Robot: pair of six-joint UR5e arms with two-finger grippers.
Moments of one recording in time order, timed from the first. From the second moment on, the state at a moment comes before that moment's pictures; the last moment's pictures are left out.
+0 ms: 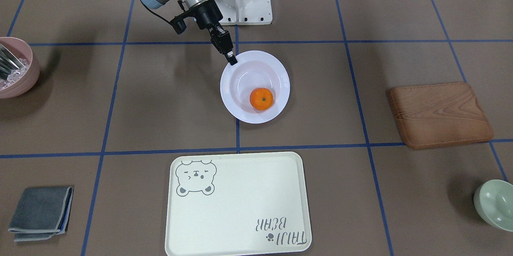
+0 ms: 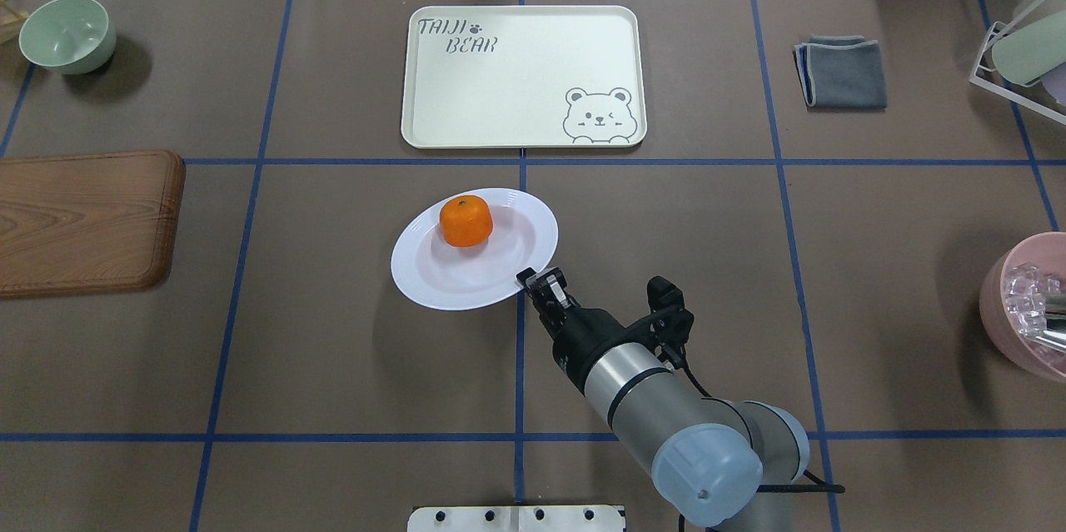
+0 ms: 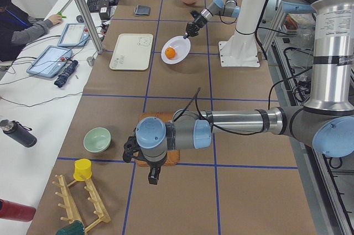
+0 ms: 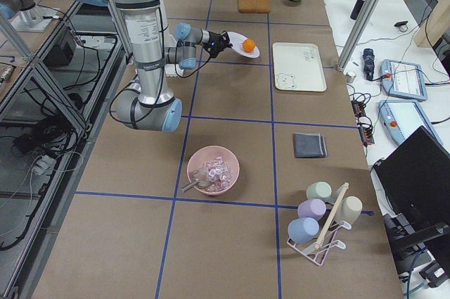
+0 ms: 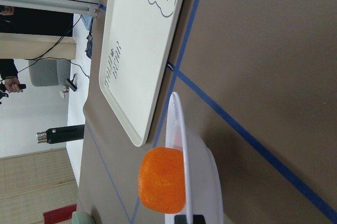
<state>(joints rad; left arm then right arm) -1.69 -1.53 -1.60 -1.51 -2.39 0.26 0.14 -1.15 1.75 -0.68 0.93 2.32</state>
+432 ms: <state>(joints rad) -1.69 -1.50 -1.64 -1.52 -2.38 0.21 0.17 -1.14 1.75 -0.64 0.92 2.33</state>
